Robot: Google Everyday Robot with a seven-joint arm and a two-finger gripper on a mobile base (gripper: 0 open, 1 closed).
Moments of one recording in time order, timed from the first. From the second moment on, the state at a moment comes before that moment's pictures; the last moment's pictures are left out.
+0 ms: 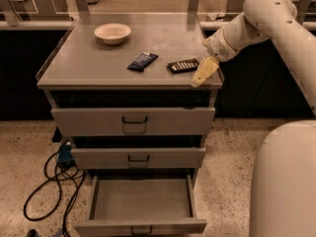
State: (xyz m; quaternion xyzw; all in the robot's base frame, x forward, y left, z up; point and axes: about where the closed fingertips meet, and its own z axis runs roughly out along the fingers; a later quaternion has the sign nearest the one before) arm 0.753 -0.161 0.843 -0.58 0.74 0.08 0.33
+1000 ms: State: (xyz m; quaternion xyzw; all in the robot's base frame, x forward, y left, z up) arm 0.788 -0.168 0.815 -0.51 0.76 0.18 0.36
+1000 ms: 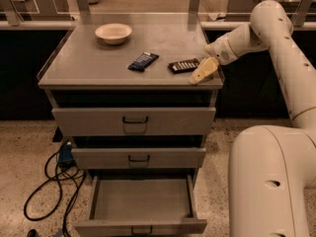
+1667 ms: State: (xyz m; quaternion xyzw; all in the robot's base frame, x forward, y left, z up) arm 0.795 -0.159 0.799 -0.49 0.77 0.20 0.35
